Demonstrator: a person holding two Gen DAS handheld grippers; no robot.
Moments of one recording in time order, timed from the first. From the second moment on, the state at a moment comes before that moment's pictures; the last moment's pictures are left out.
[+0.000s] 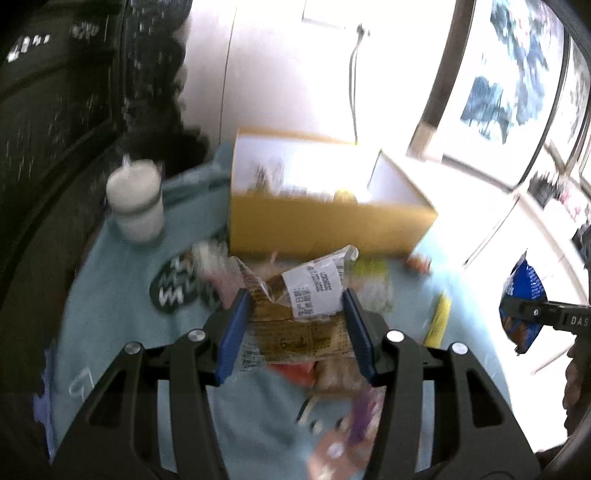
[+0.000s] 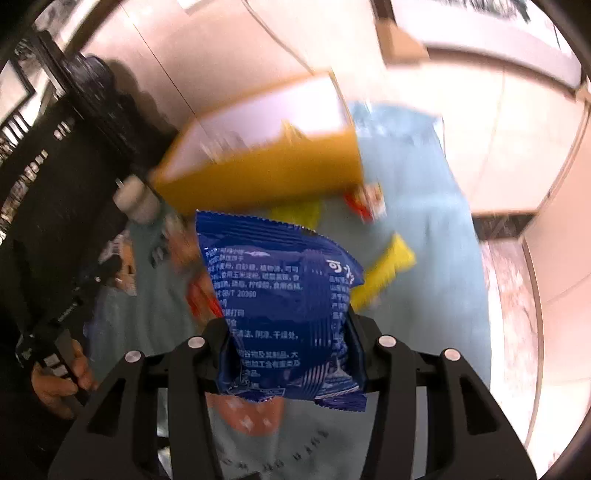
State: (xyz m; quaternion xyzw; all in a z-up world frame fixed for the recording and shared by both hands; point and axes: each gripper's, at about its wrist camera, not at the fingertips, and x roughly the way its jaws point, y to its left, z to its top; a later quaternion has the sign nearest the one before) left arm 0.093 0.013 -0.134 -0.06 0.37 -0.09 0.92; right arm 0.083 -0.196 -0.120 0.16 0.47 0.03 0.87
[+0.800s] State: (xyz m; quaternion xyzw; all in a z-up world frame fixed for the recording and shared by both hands) left arm 0.285 -0.023 -0.018 -0.02 0.31 -0.04 0.95; right arm 0.281 -0.200 -0.013 0.08 0.40 0.00 0.91
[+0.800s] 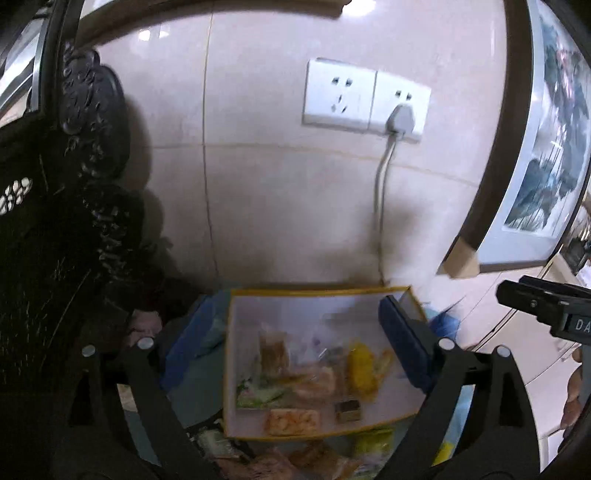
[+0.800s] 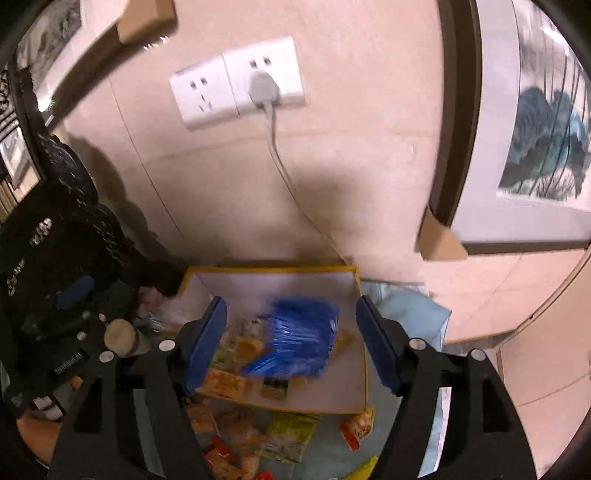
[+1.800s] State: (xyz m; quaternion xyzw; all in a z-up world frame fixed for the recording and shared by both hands) left arm 0.122 -0.027 -0.260 0.05 0.49 -0.04 0.87; right arm 0.118 -0.208 -0.264 0.09 0.61 -0.13 0.78
